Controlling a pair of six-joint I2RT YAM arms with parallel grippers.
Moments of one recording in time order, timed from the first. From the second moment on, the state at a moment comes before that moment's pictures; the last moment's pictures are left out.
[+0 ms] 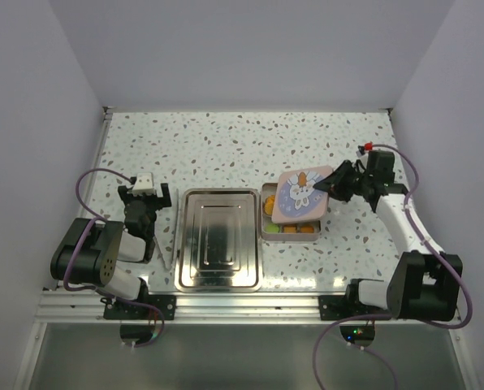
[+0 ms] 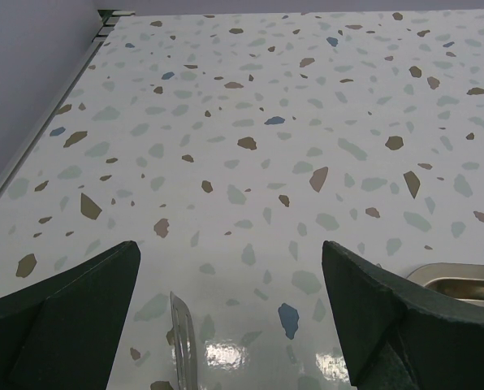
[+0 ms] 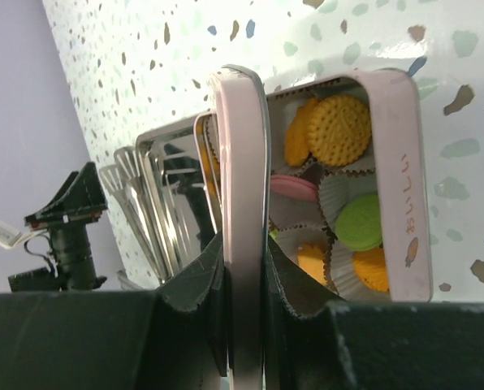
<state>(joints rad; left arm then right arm) -0.09 1.51 0.16 1.26 -0.24 0.05 -0.07 1.27 0.87 -0.40 -0.55 0.67</state>
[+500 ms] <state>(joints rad) -0.09 1.51 0.16 1.26 -0.24 0.05 -0.08 1.41 0.76 -0.21 -0.82 0.71</state>
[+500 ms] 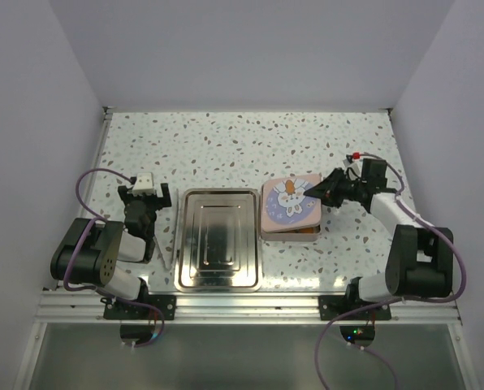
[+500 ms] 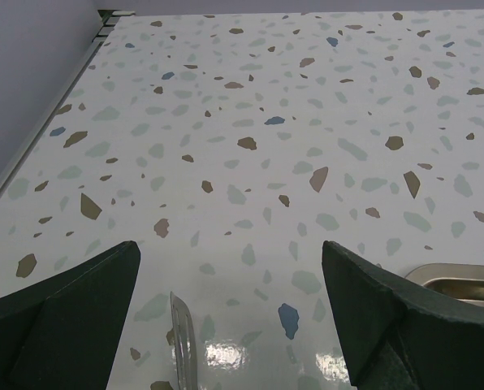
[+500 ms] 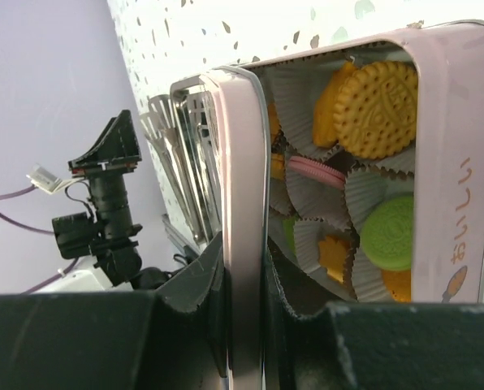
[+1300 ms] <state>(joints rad) -0.09 1.51 0.16 1.26 -0.24 0.05 -0.10 1.58 0.79 -0.29 -0.86 0.55</state>
